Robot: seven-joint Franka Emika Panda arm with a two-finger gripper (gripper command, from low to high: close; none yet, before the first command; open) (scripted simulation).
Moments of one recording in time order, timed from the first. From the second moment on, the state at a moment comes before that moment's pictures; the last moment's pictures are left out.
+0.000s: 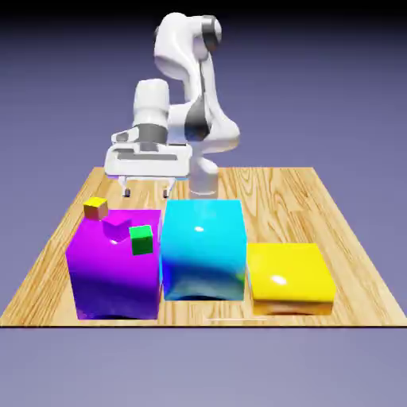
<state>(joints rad) 0.27 -0.34 -0.63 -2.60 -0.08 2.94 0.54</state>
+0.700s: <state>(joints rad) 0.55 -0.05 -1.39 -2.39 -0.21 2.83 0.39</state>
